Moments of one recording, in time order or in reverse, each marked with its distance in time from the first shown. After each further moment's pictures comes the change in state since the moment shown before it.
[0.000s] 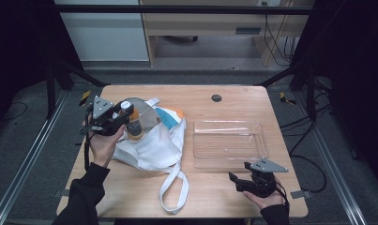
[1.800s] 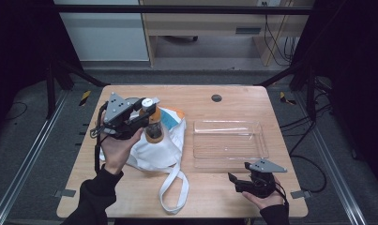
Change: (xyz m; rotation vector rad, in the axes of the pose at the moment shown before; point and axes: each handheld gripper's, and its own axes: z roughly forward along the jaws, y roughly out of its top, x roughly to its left) left arm -0.077 0.052 -0.032 -0.091 -0.171 0.048; right arm 0.001 -0.001 0.001 0.010 -0.006 -0.011
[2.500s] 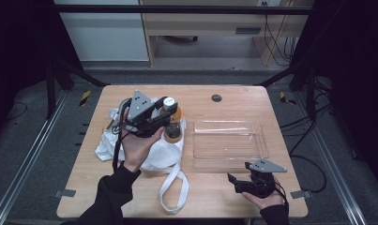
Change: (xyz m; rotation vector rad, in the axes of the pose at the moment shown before) left arm -0.037 0.012 0.027 -0.009 -0.086 0.011; right arm 0.001 -0.001 0.001 -0.002 0.010 0.017
